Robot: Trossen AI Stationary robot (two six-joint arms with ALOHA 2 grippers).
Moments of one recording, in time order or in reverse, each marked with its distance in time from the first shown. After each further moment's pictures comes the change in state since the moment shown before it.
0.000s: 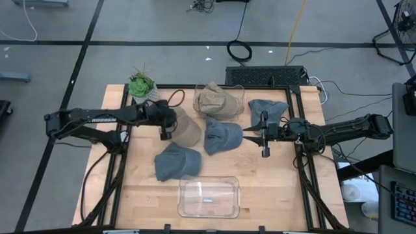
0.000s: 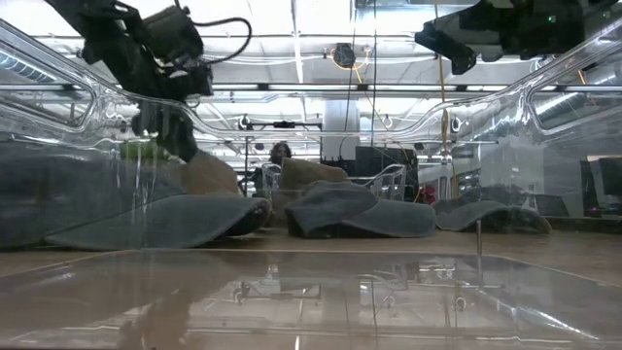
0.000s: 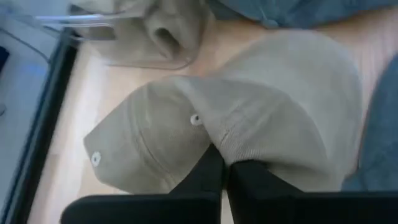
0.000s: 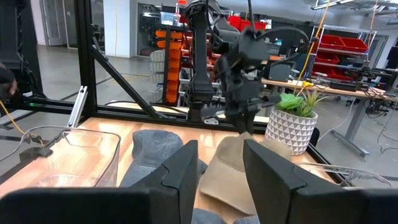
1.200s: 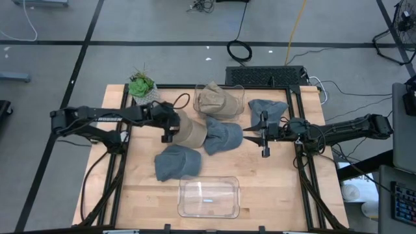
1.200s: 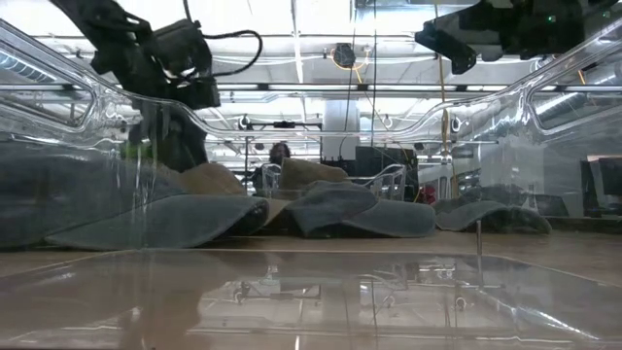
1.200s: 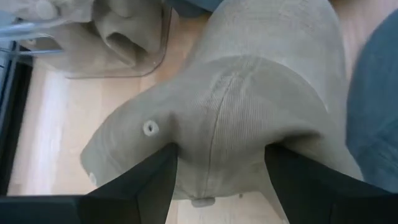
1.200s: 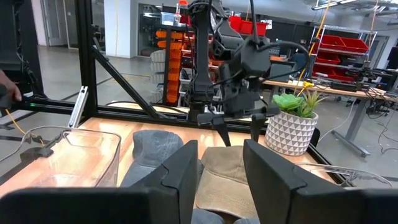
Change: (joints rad) left arm -0.002 0.105 0.002 0.046 0.089 0.084; right arm 0.000 0.000 0.000 0.002 -0.002 0.000
